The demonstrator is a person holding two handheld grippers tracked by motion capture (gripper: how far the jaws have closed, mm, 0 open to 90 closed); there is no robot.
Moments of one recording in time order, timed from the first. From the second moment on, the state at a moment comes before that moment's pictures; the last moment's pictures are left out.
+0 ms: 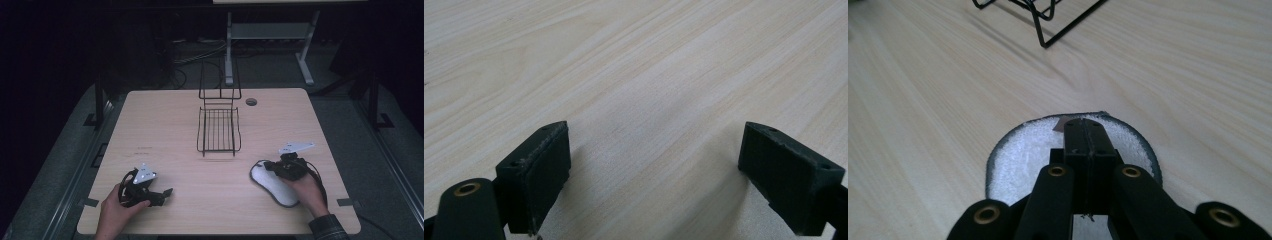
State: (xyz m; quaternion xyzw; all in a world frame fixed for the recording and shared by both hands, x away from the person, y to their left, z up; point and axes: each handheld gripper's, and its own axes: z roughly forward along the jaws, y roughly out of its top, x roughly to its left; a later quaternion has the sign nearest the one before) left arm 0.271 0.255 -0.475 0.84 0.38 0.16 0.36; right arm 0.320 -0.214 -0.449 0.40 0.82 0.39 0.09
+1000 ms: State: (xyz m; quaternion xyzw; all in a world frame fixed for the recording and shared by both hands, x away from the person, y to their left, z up) left arm 0.271 0.255 -0.475 0.84 0.38 0.16 0.35; right arm 0.296 -0.231 -0.455 0.41 0.84 0.34 0.10
